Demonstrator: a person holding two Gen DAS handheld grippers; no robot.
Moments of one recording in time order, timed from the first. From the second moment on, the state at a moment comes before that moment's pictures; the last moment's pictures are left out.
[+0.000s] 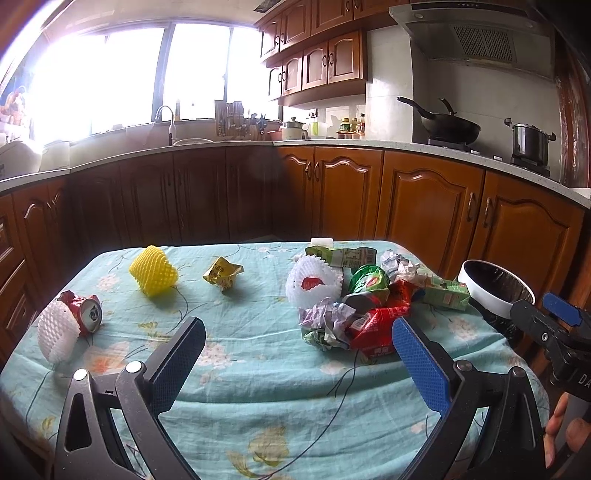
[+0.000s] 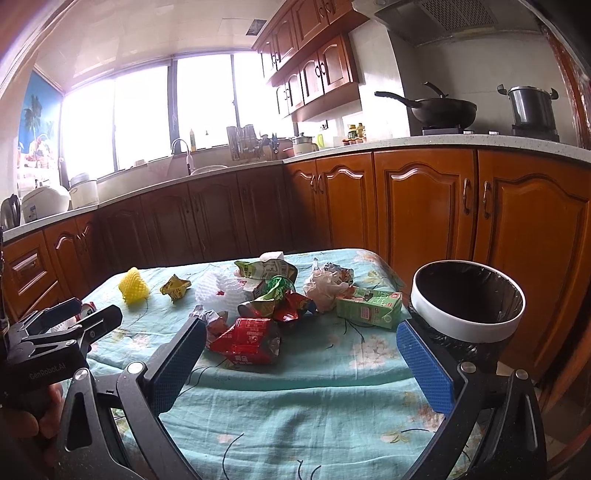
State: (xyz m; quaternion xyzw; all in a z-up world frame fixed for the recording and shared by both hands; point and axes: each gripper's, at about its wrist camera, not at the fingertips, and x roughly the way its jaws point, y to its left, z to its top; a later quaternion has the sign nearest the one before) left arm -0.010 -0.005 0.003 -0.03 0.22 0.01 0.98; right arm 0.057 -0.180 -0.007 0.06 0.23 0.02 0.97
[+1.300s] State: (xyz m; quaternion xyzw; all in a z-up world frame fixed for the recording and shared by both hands) left arm 0.017 0.002 -0.008 -0.04 0.25 0.01 0.97; right arm 0.078 -0.178 -0.020 0.09 0.26 0.06 0.96
